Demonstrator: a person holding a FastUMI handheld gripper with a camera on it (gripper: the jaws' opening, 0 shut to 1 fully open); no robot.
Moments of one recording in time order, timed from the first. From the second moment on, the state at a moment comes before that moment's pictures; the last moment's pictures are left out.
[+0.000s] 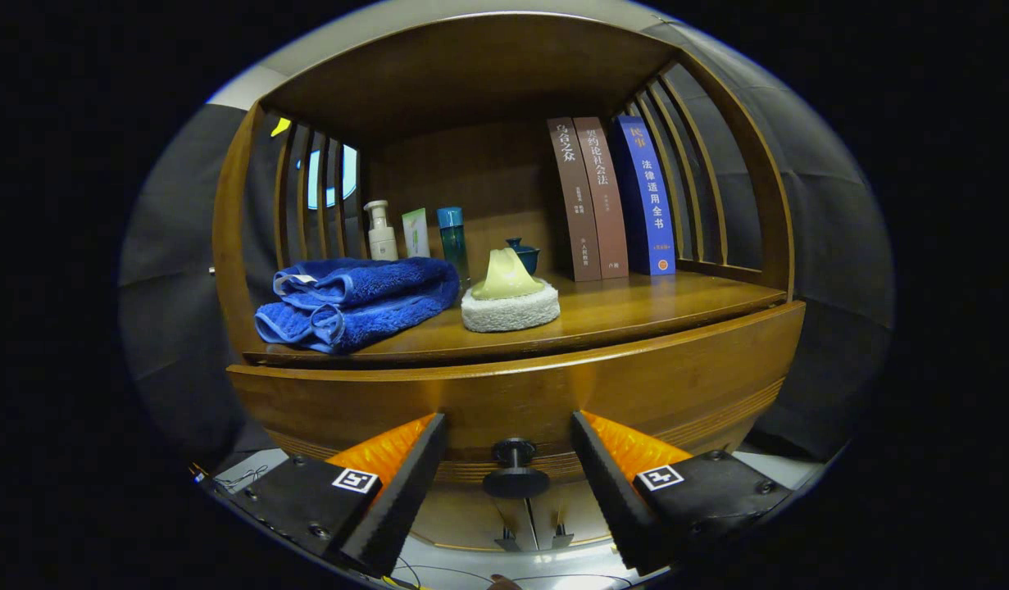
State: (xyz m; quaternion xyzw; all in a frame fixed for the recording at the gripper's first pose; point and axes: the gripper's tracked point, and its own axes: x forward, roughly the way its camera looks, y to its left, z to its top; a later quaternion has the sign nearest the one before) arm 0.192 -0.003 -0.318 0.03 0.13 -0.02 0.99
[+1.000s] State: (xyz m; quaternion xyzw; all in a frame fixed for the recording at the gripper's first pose) arm 0.171 -0.016 -0.288 0.01 0.12 -0.02 0.99
